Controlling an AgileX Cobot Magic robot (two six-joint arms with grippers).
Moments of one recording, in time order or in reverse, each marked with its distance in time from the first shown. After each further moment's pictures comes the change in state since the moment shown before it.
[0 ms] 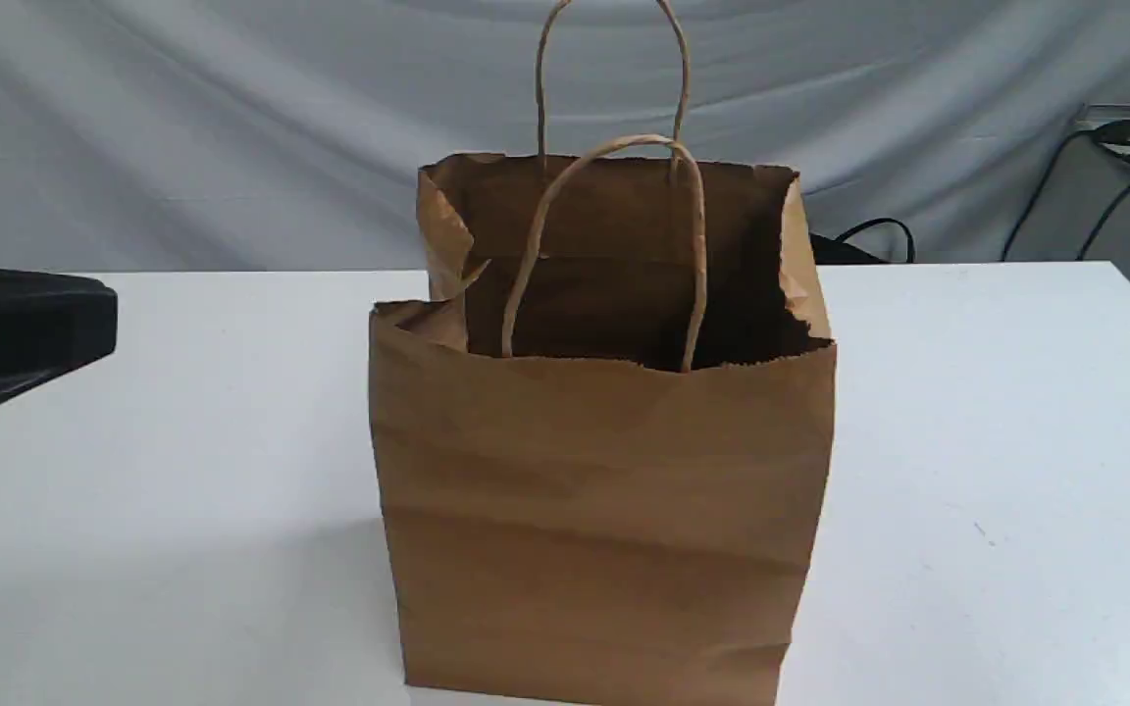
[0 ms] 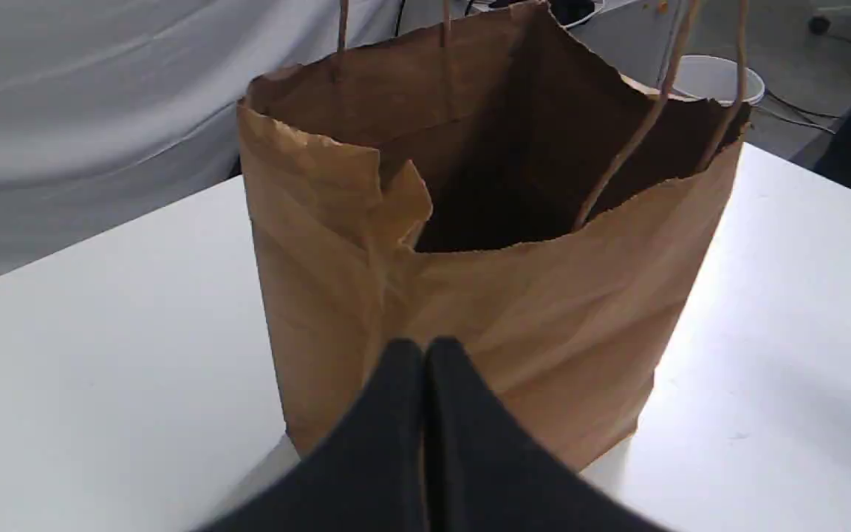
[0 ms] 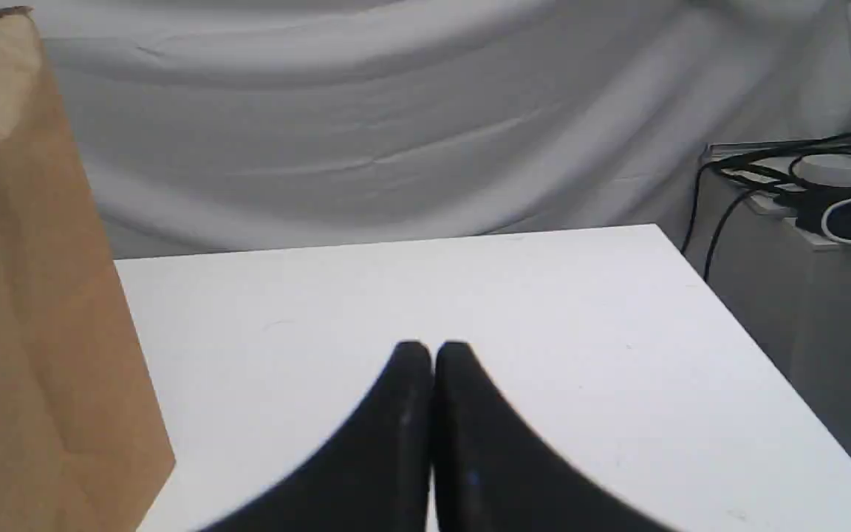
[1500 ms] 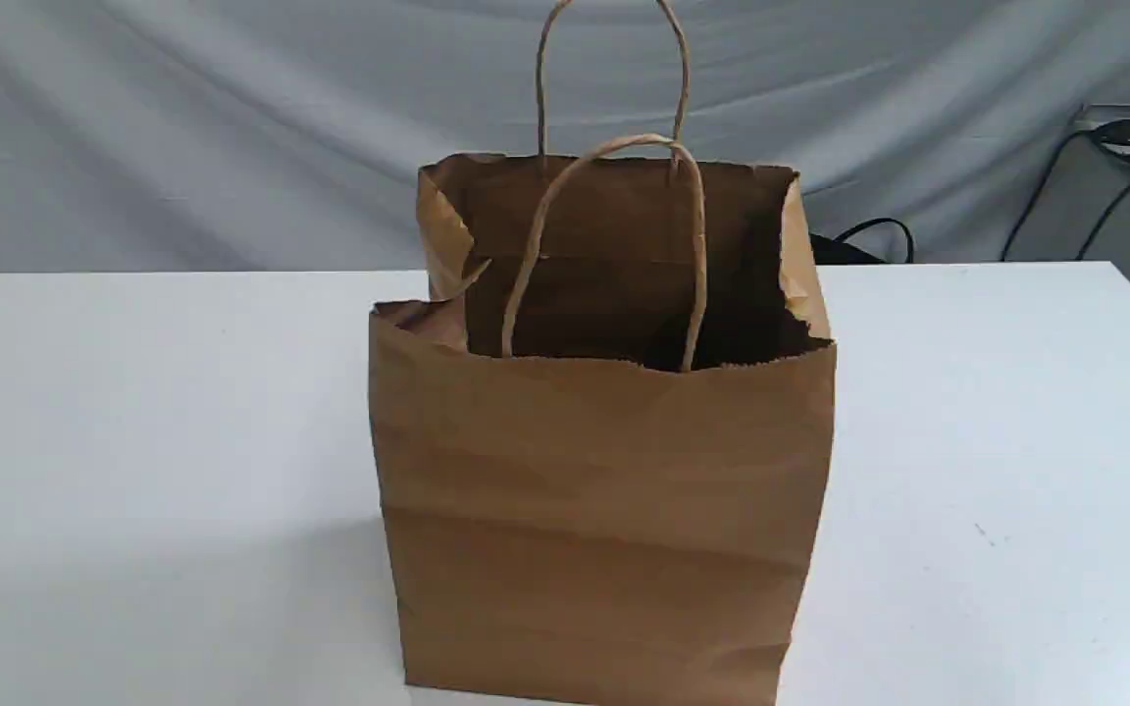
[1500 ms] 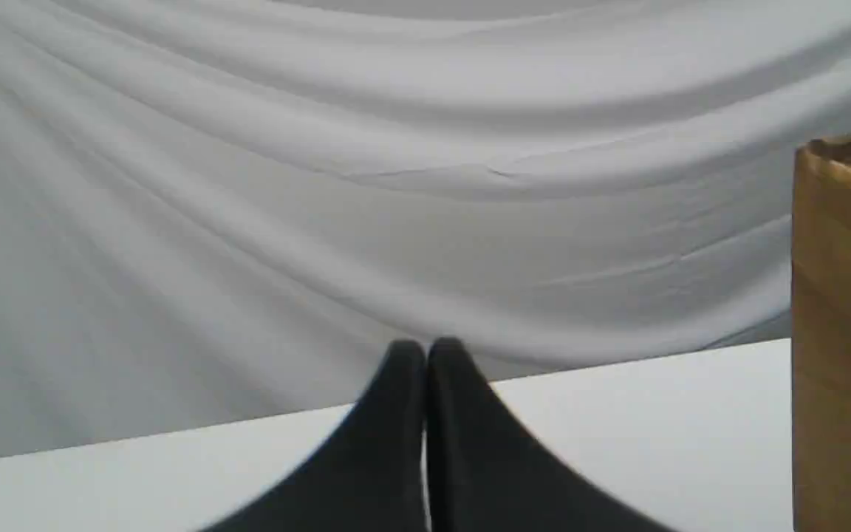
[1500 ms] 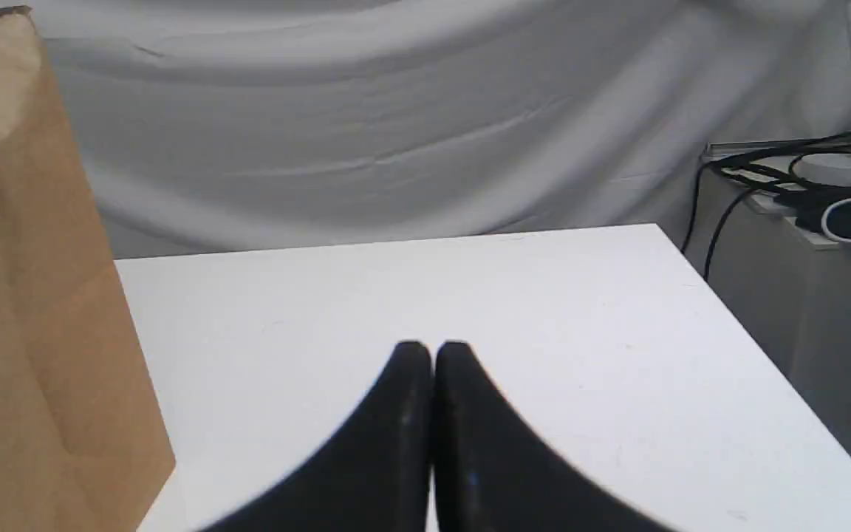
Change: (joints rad) left arm 0.324 -0.807 0.606 0.020 -0.420 0.042; right arm 0.000 0.000 0.000 0.000 0.000 0.000
